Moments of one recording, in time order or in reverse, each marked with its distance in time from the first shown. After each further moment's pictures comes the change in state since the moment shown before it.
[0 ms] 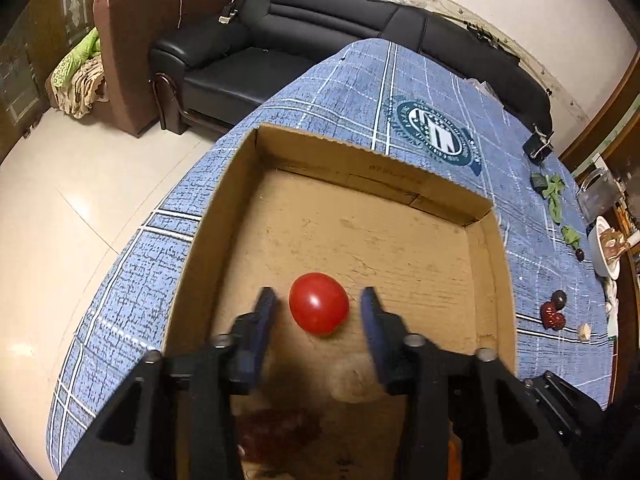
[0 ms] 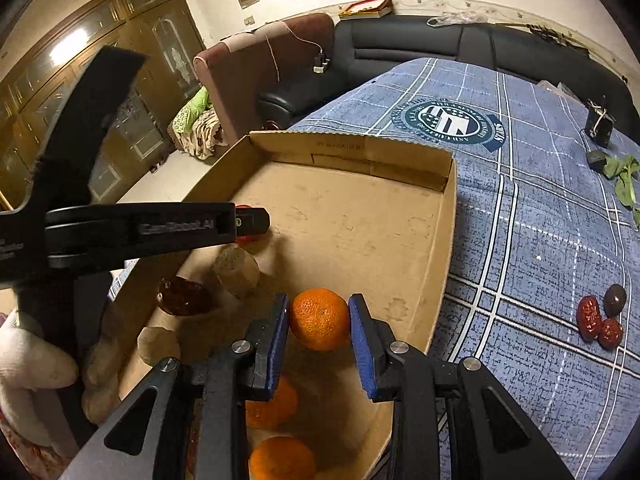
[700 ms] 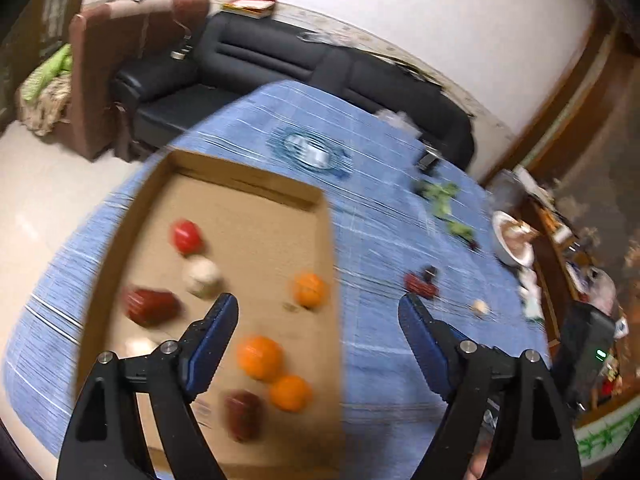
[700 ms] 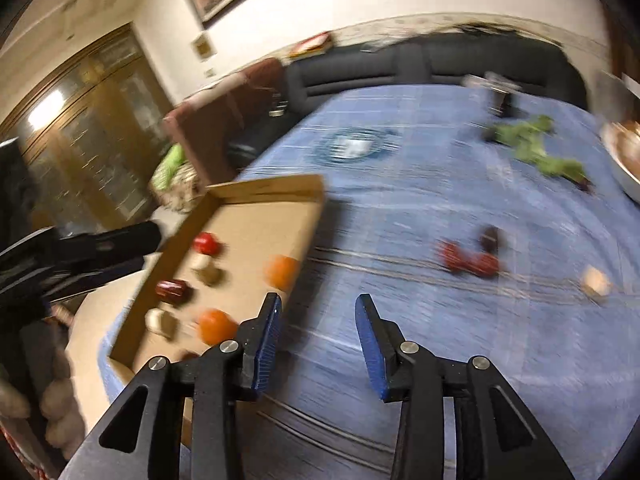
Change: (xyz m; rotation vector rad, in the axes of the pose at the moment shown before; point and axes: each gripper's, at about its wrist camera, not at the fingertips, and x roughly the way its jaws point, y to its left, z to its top) left arm -0.105 -0.082 -0.076 0.034 -0.137 -0.242; right arm -0.119 -0.079 -0.059 0.191 -0.146 -0.058
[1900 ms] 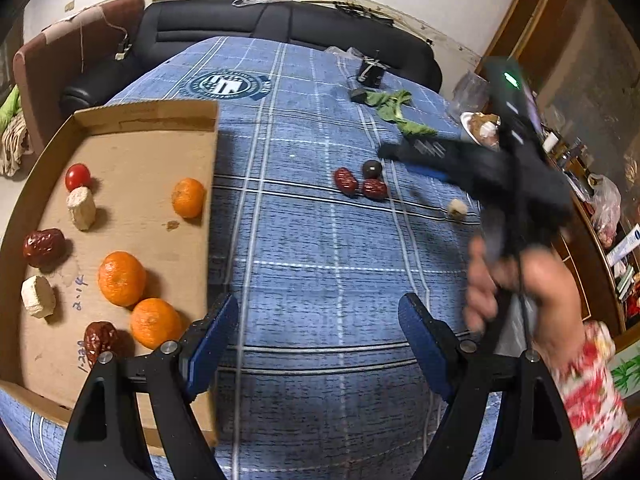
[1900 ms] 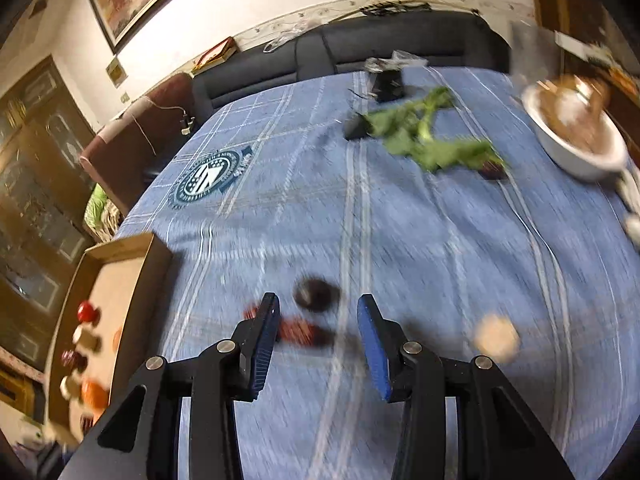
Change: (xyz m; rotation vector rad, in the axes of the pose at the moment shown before) left arm 0.058 -0.079 -0.071 0.196 0.134 0.014; right arm 0.044 -0.110 0.062 0.141 0.016 -0.208
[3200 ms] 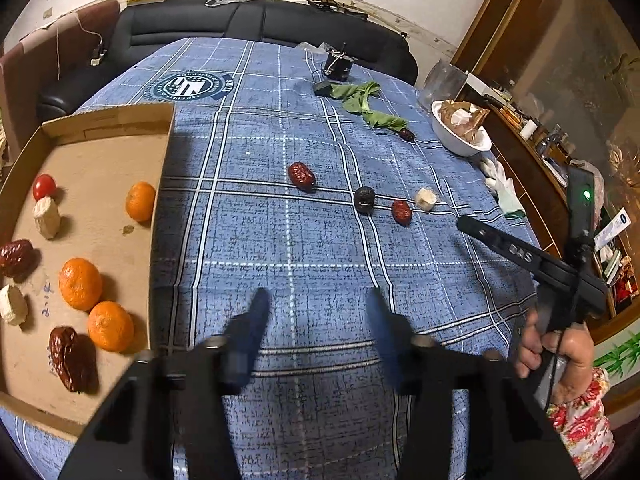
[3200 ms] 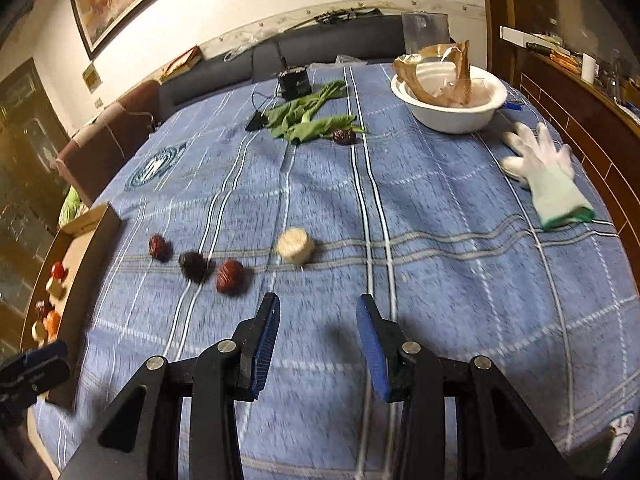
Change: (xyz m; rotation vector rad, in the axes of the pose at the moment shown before) left arm 0.008 -0.030 -0.003 0.062 0.009 -0.065; right arm -0.089 -0.114 -0.071 0.051 -0.035 -0.114
